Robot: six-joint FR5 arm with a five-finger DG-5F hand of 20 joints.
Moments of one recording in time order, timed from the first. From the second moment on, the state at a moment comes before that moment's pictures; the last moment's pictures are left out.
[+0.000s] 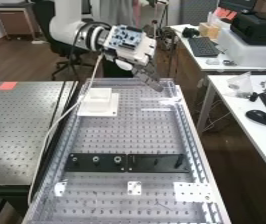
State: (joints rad) arm 1.92 -1.94 -1.58 -2.96 -0.82 -0.03
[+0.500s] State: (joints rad) arm 2.01 -2.02 -1.43 -3.17 -0.74 -0.01
